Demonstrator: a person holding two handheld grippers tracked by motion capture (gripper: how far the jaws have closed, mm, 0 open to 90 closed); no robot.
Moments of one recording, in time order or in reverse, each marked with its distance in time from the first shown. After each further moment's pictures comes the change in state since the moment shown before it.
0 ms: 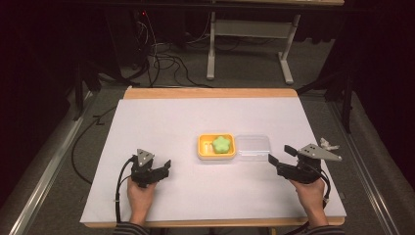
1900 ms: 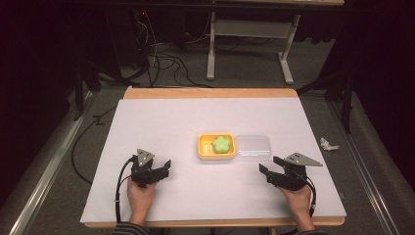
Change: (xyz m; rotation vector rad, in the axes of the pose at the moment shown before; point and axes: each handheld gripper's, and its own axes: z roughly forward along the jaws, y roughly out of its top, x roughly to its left) left arm 0.000 0.000 0.000 -0.001 0.003 0.000; right arm 0.013 -0.035 0.030 0.099 0.009 0.042
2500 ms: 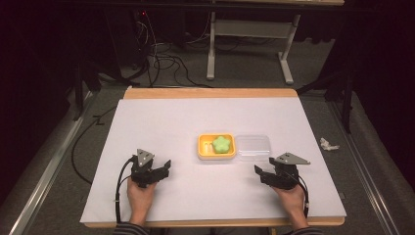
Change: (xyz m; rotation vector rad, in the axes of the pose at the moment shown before) left arm 0.000 0.000 0.000 0.000 -0.003 0.003; right arm 0.008 -0.004 0.020 0.074 -0.056 -0.056
